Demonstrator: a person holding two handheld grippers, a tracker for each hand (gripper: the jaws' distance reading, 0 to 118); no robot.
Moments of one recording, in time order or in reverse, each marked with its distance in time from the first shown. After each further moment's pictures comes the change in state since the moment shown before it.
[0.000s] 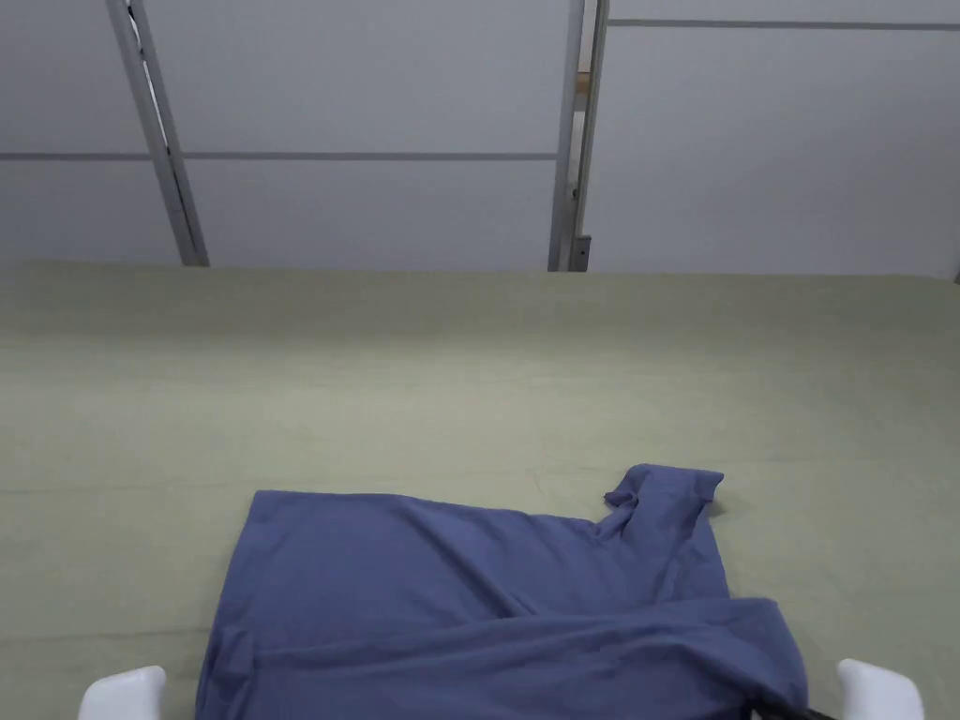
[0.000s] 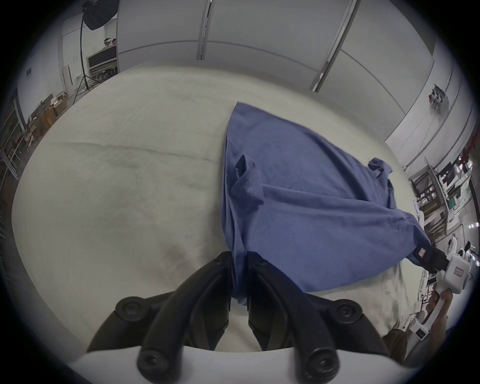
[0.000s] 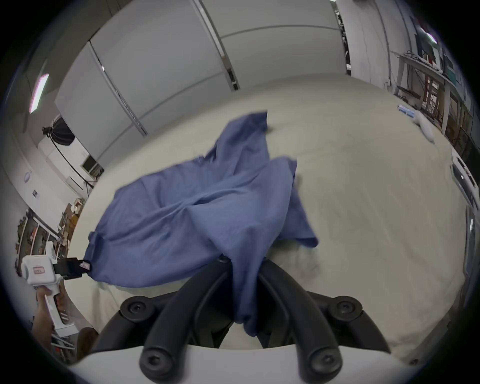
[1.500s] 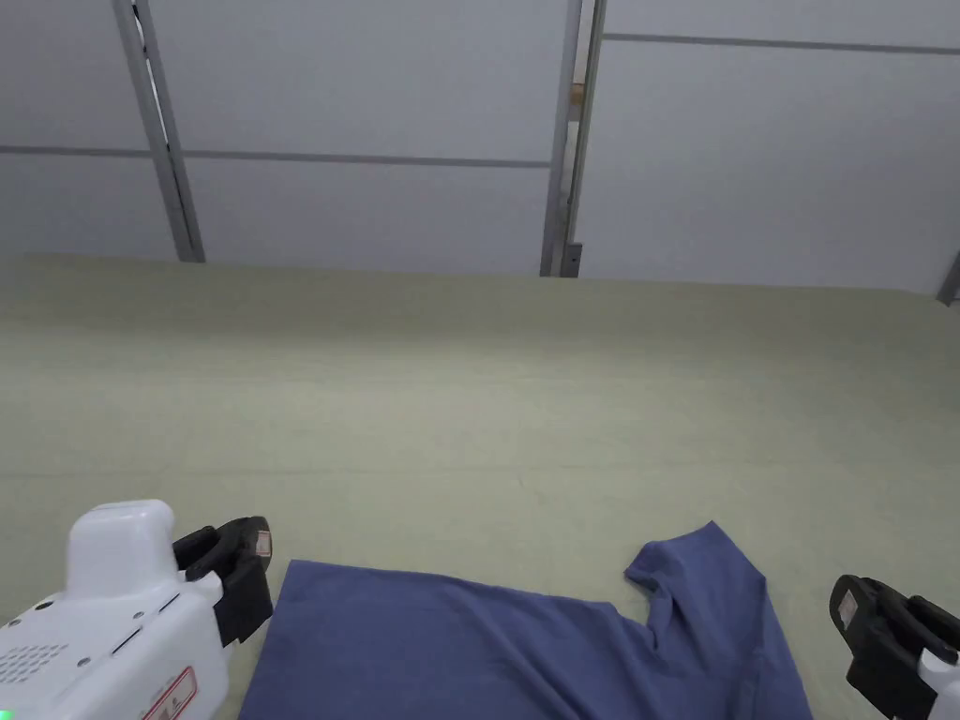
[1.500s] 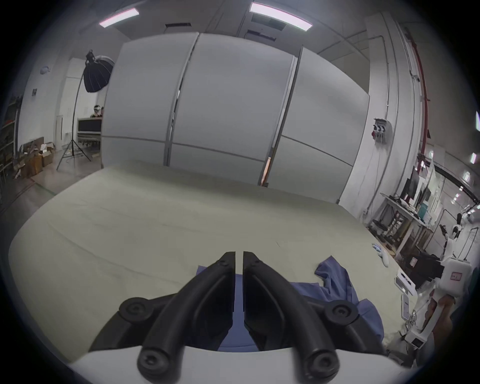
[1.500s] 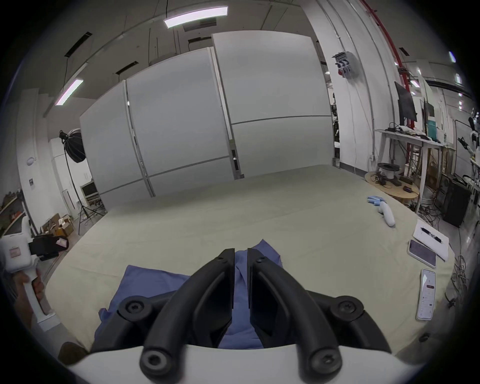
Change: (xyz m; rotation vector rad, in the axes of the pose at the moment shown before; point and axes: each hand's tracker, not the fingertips) left arm 0.084 0.030 0.106 0.550 -0.175 -0.107; right arm -0.047 0.032 0.112 0.426 -0.062 0.142
